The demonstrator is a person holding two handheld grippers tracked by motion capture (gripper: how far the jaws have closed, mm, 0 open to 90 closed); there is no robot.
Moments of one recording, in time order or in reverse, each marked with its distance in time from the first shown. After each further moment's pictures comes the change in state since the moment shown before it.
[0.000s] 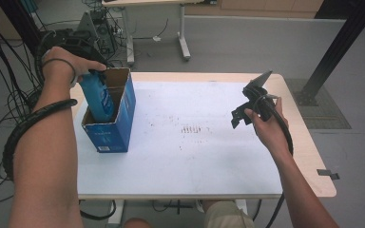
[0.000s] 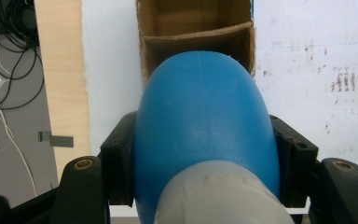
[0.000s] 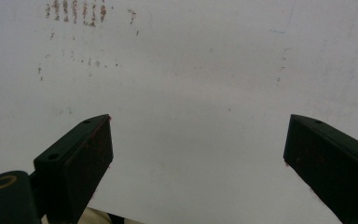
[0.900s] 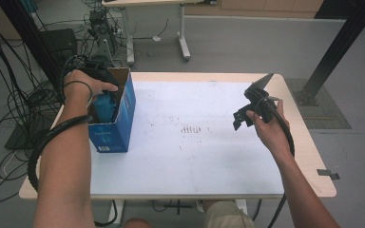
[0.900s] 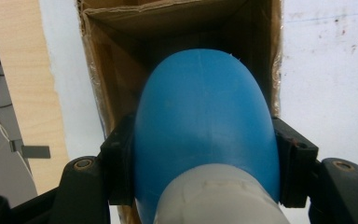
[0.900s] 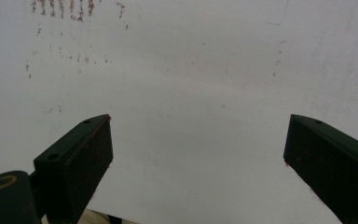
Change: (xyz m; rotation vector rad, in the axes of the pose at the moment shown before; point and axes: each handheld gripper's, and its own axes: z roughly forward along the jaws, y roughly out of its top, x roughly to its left) left arm -0.015 0.010 0.073 0.075 0.016 0.052; right arm -0.008 0.000 0.007 0.014 -0.002 0.009
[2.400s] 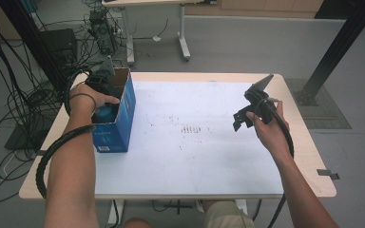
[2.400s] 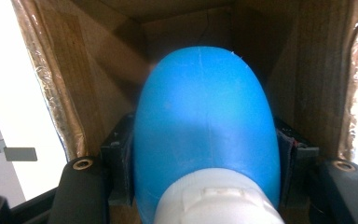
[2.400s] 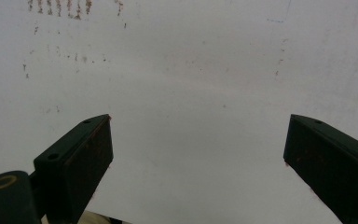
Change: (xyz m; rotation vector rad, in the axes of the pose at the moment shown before) left arm 0.004 0.003 0.037 0.046 -0.003 0.008; right arm -0.002 0.000 0.005 0.005 0.009 0.005
